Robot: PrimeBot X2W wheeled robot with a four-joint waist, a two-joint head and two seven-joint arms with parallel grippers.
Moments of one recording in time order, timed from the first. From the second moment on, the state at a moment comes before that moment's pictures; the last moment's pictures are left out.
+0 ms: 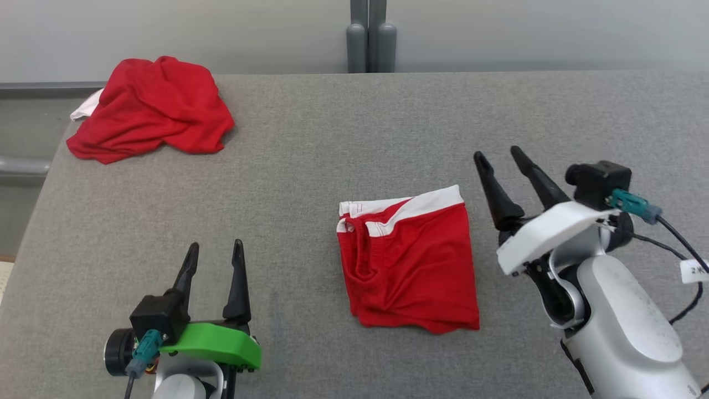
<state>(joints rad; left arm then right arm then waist) -0.12 0.10 -0.24 0.26 -0.35 0.06 -0.26 -0.41 -0.16 0.25 0.28 0.50 0.13 -0.03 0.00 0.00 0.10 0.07</state>
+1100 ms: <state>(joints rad) 0.02 0.07 -0.15 0.21 -0.29 0.07 -0.26 -0.11 -0.05 0.05 0.21 0.21 0.13 -0.26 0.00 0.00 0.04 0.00</state>
